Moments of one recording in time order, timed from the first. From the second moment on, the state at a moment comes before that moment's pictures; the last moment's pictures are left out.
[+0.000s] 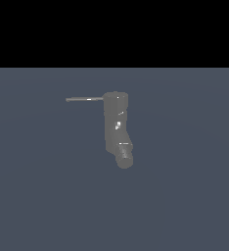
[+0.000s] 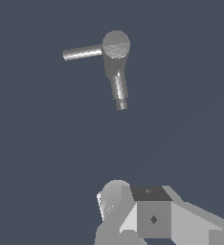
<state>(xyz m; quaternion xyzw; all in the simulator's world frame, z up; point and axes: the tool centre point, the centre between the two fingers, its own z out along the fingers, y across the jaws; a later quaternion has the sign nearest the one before) -0.259 -0.001 0.485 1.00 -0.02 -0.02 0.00</state>
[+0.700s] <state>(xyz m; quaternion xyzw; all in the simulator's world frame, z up) -0.252 0.014 0.471 1.00 -0.05 -0.02 0.00</state>
